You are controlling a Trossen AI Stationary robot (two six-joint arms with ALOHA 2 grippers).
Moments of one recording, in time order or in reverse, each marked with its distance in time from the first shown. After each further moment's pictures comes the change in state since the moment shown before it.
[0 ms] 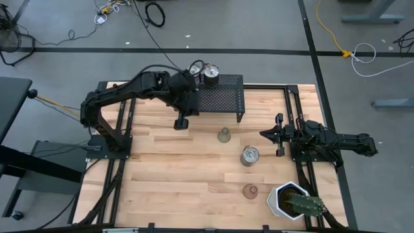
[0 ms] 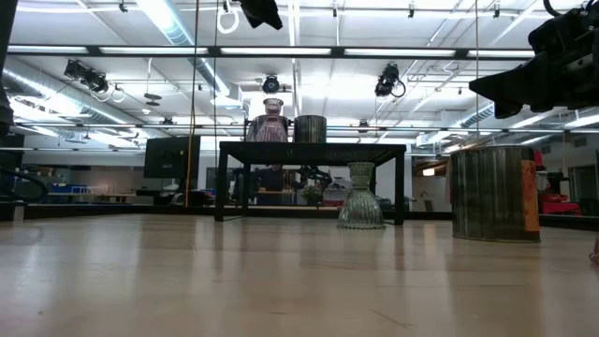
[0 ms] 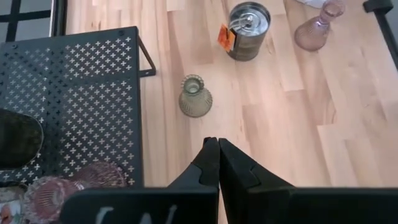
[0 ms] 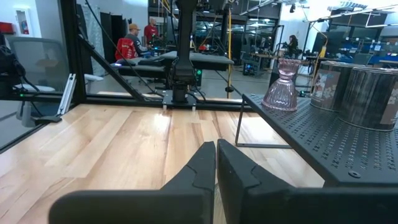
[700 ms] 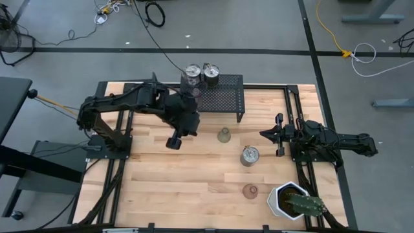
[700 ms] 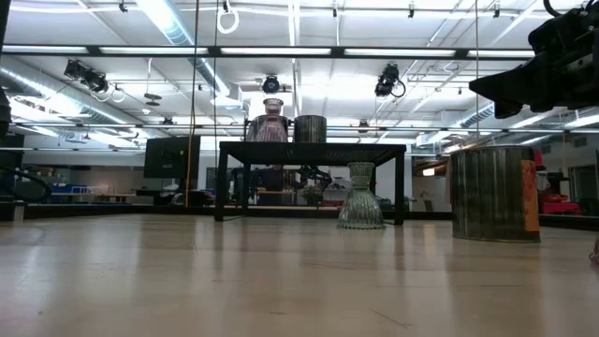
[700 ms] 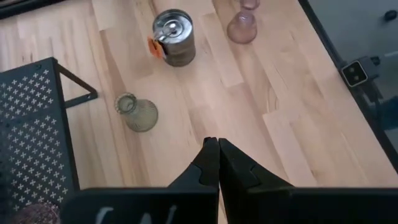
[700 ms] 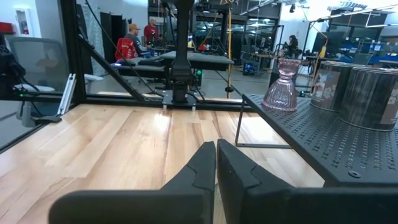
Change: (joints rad) left arm -0.198 -0.018 0.001 -0.032 0.020 0.012; right arm 0.000 0.000 0.000 0.000 0.000 0.000
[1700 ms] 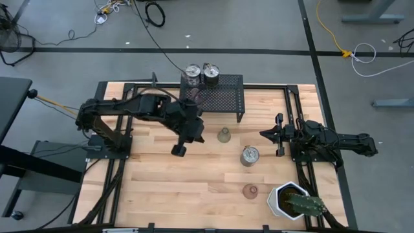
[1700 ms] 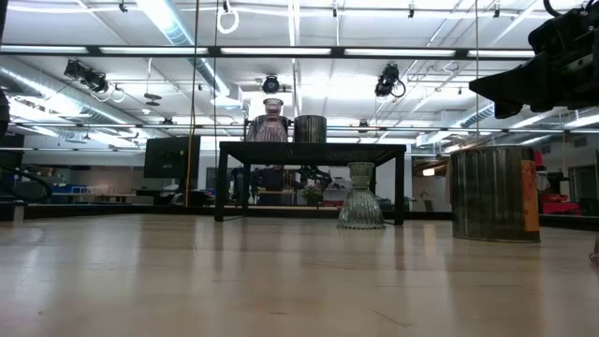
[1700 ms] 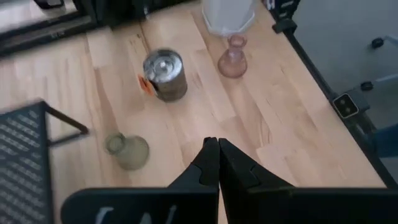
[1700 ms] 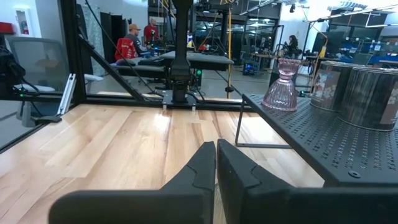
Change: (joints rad) left arm -0.060 -0.013 -0.082 0.201 0.003 -0.055; right arm 0.000 0.000 0.000 0.000 0.000 0.000
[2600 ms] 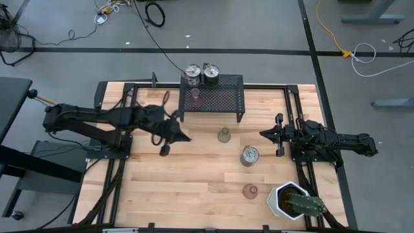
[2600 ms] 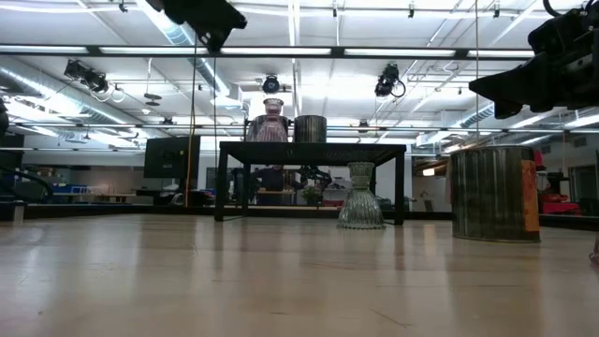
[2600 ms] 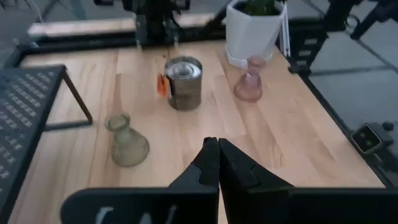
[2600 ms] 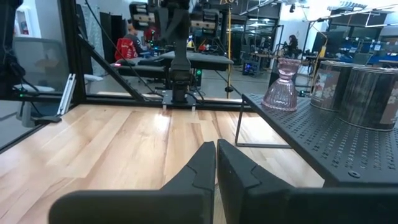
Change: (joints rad) left arm 0.066 -0.495 -0.897 0.743 0.014 -0.177; right arm 0.000 0.003 0.000 0.001 0.001 0.000
